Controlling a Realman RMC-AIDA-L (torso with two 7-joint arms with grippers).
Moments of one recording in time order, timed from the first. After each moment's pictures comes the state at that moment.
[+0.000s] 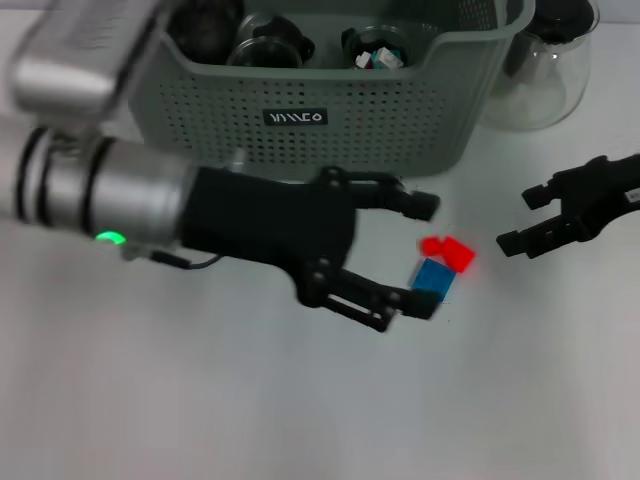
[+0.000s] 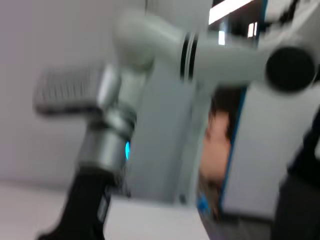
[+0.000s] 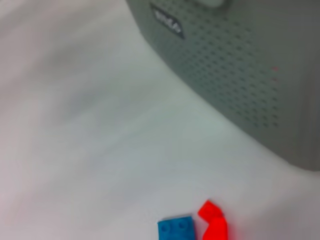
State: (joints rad) left arm -0.60 -2.17 0.97 0.80 1.85 1.83 -1.40; right arm 0.68 2.00 -0.89 -0.87 -2.42 -1.58 1.90
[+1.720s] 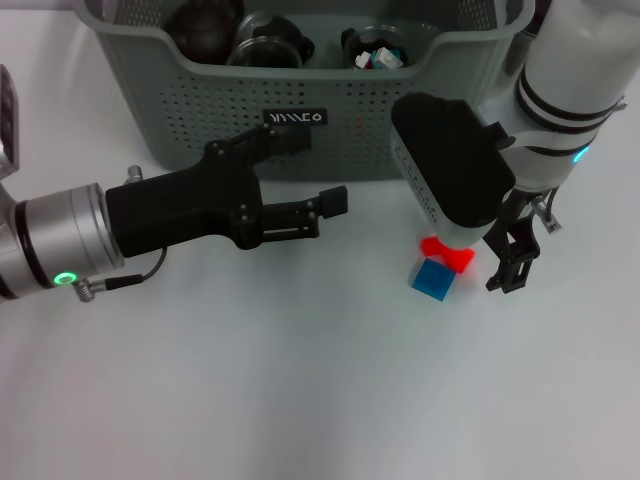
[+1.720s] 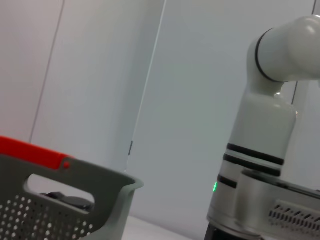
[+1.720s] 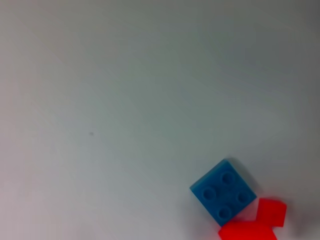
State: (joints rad) left arm -0.47 -2.17 0.64 0.55 1.83 1.69 -1.18; right arm 1.00 2.11 -1.67 -0.87 -2.68 -1.50 1.74
